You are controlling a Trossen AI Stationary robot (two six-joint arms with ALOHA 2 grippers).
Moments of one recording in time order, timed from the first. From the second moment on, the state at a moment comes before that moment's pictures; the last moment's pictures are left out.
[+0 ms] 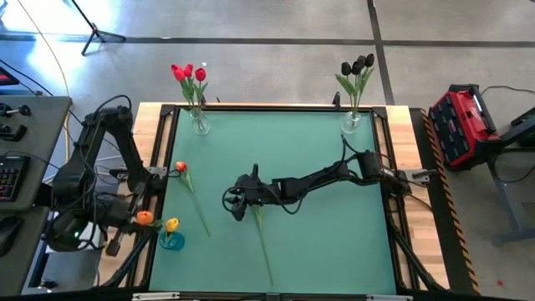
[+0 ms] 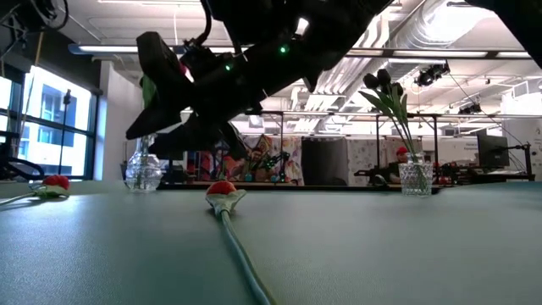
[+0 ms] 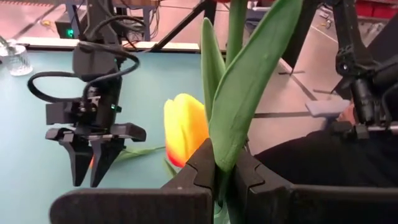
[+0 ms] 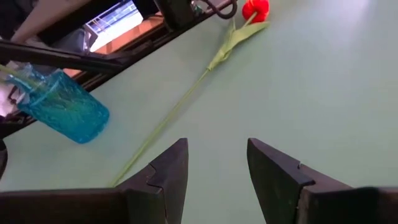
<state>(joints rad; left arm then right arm) -1.54 1.02 1.14 -1.09 -1.15 -1.07 0.15 2.26 1.52 0.26 0.23 0.57</state>
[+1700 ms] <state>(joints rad) -1.54 1.01 1.04 -1.11 -1.18 -1.17 0.13 2.26 1.52 0.25 0.21 0.57</state>
